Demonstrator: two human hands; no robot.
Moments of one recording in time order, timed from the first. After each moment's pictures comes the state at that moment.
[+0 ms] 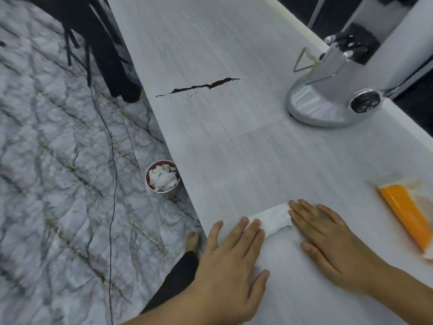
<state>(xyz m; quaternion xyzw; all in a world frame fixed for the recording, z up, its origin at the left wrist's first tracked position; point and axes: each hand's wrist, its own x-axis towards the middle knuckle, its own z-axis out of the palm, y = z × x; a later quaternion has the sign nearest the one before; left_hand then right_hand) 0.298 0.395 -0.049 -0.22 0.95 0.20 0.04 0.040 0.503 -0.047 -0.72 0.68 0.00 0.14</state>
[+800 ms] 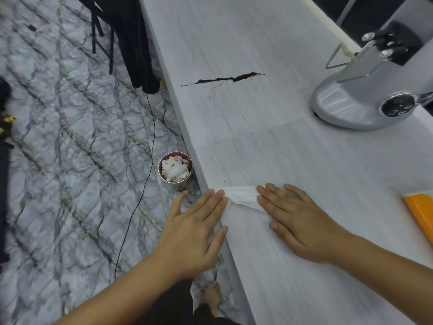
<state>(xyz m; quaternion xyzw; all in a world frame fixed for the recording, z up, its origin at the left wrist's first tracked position) 0.359 0.330 -0.057 -0.33 0.93 0.15 0.00 0.081 0.421 -0.059 -0.79 0.60 0.00 0.14</state>
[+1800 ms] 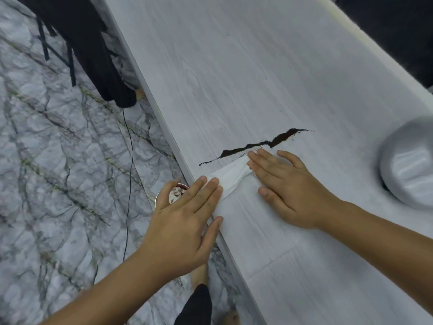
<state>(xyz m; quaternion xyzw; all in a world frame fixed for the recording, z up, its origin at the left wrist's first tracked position) 0.333 0.020 -0.070 -0.26 0.95 0.13 -0.07 0.062 0.106 -0.068 -0.75 0.65 -0.04 0.12</state>
